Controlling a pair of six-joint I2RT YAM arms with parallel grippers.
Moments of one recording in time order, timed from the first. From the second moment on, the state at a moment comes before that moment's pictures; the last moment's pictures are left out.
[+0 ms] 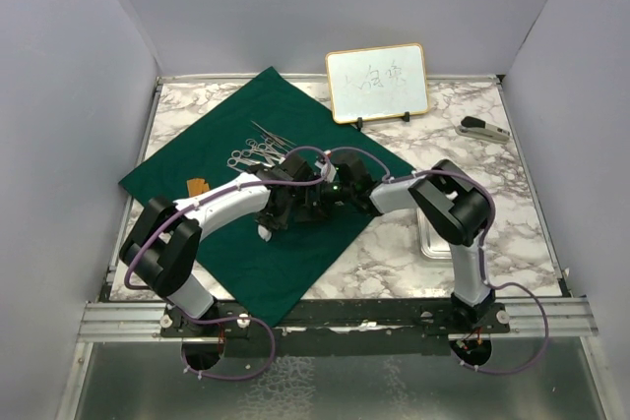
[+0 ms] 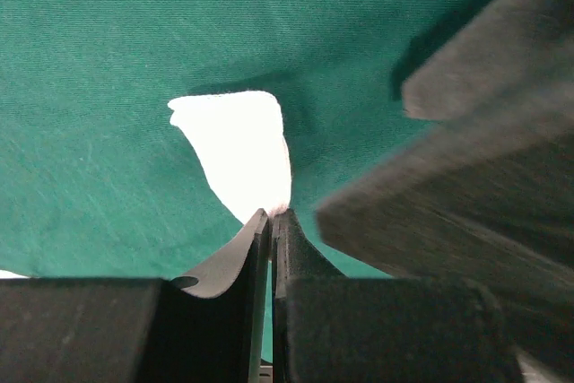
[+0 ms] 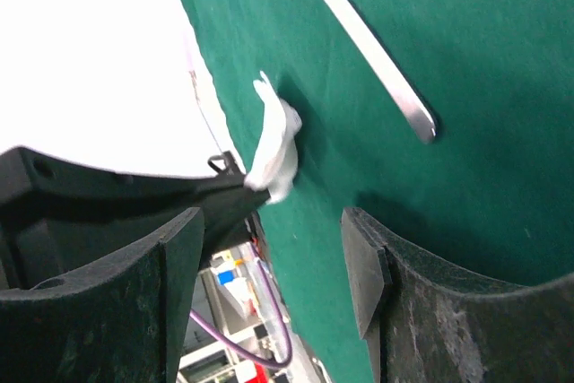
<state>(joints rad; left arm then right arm) -0.68 1.58 1.02 -0.84 -0.21 -0.36 0.71 2.03 0.98 0.51 -0.71 1.11</state>
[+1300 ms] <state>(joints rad) -0.67 1.50 0.99 -0.82 -0.16 -0.35 0.84 2.19 1.19 0.40 -0.57 1.18</state>
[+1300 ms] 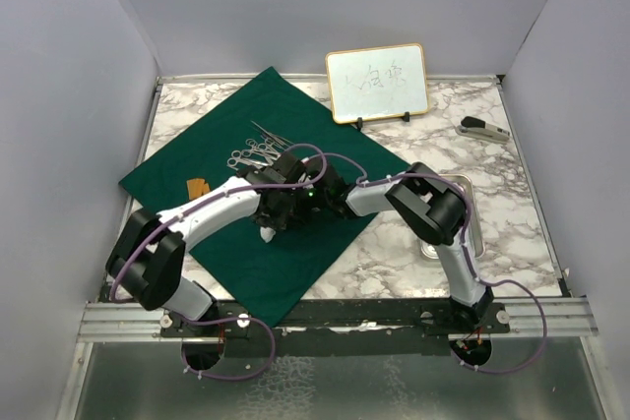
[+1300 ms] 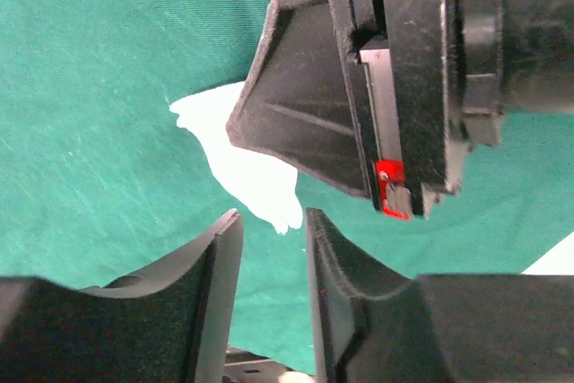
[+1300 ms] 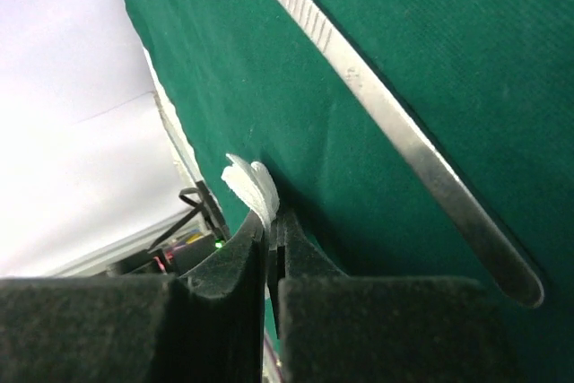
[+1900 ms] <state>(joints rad) -0.47 1.08 1.23 -0.61 -0.14 -0.25 0.82 1.51 0.92 0.14 -0.35 0.18</state>
